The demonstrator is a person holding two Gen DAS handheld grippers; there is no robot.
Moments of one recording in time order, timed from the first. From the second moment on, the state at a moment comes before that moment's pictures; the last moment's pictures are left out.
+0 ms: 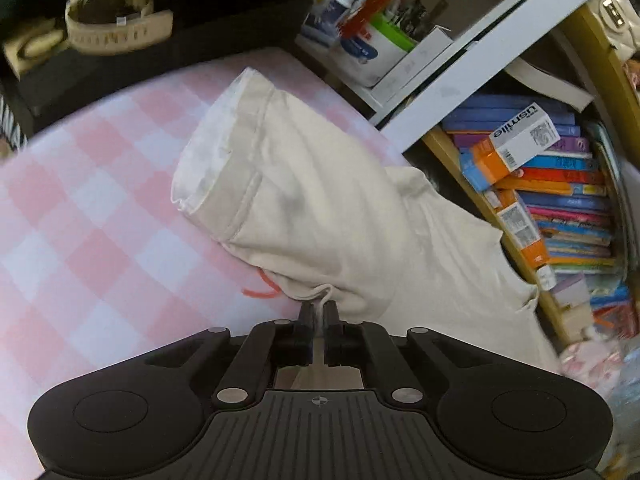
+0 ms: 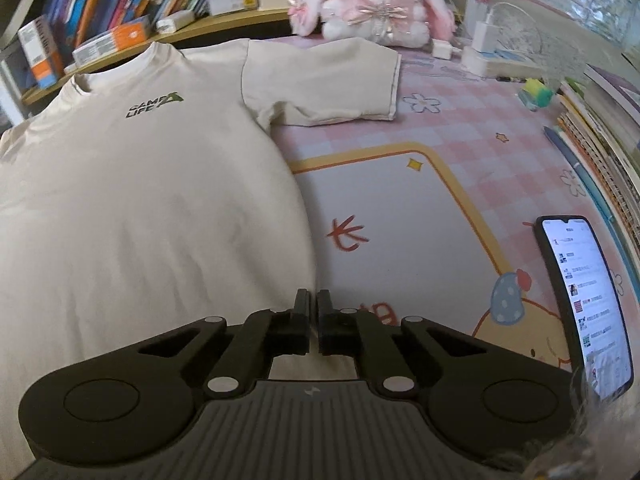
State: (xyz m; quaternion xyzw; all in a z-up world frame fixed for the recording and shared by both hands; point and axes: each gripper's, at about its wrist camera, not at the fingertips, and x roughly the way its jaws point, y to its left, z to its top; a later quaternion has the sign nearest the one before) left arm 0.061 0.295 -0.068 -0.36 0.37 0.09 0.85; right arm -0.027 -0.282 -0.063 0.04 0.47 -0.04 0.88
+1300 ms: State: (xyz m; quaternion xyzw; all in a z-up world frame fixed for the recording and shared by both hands) left arm -0.107 0.183 -0.039 -0.09 0.43 0.09 0.90; right arm -0.065 -0.318 -0.065 -0.01 0.46 0.06 0.89
